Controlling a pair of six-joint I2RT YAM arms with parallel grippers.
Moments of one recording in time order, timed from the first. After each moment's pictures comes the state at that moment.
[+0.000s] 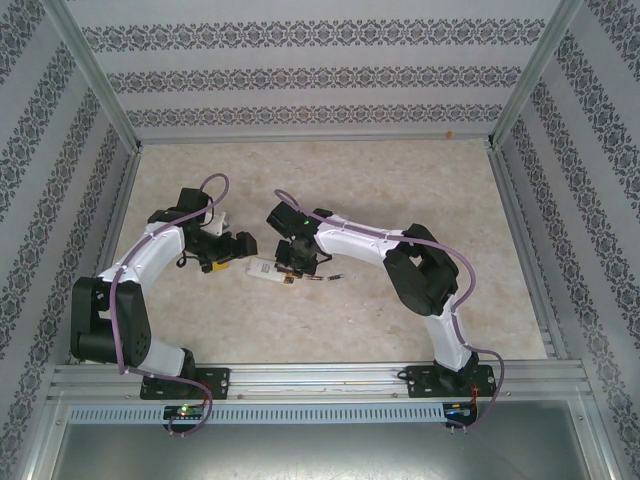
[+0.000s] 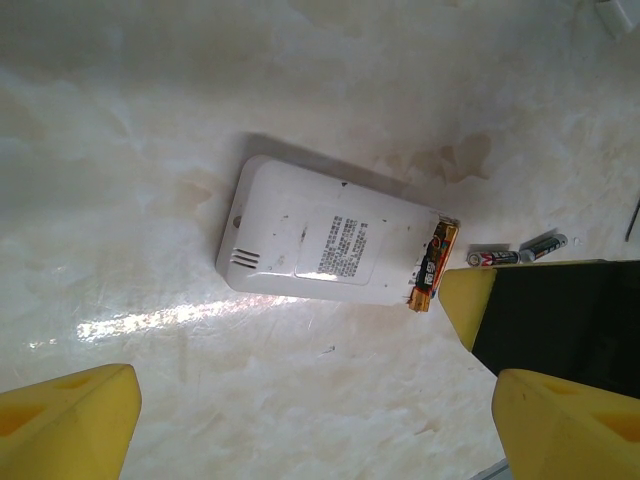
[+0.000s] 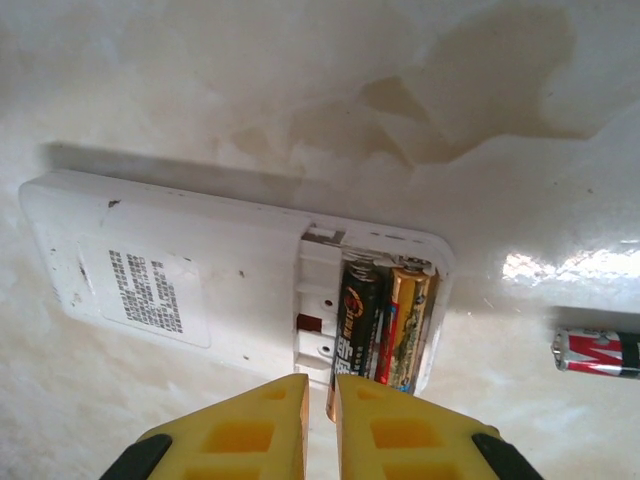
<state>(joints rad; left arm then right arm) -0.06 1.46 0.98 -0.83 0.50 -0.30 0.87 2.09 1.58 -0.76 -0.22 1.13</state>
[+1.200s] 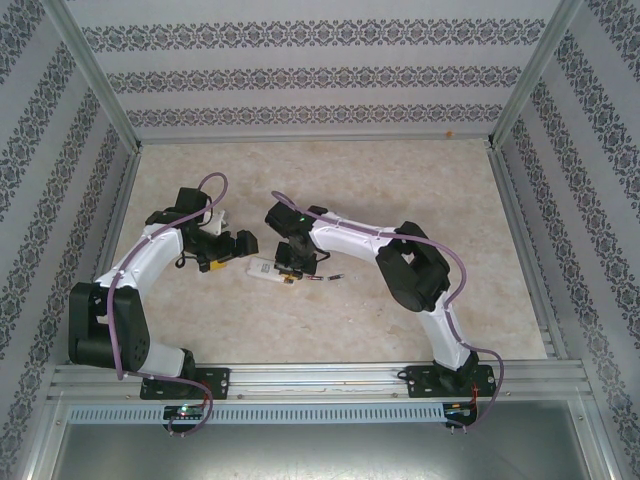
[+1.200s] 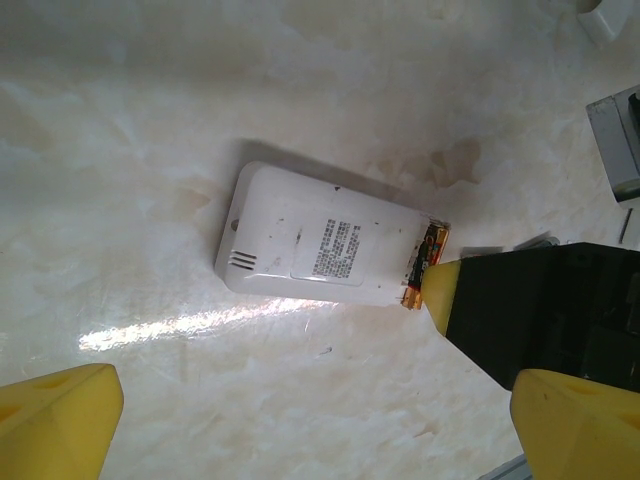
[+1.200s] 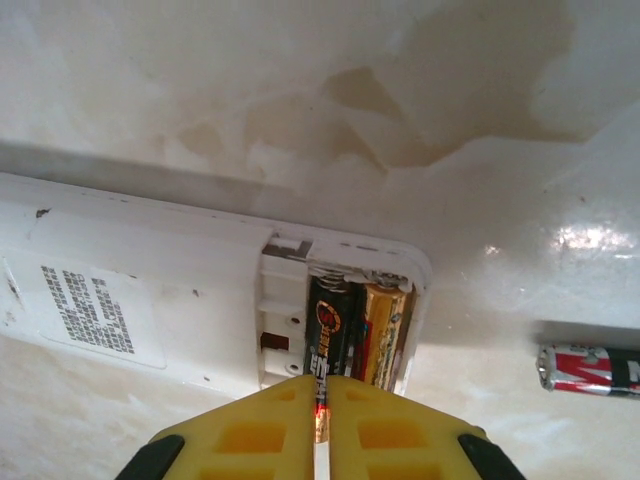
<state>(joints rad) -0.06 1.43 0.97 -0.83 0.49 -0.30 0.85 2.16 1.66 -0.85 -0.23 1.09</state>
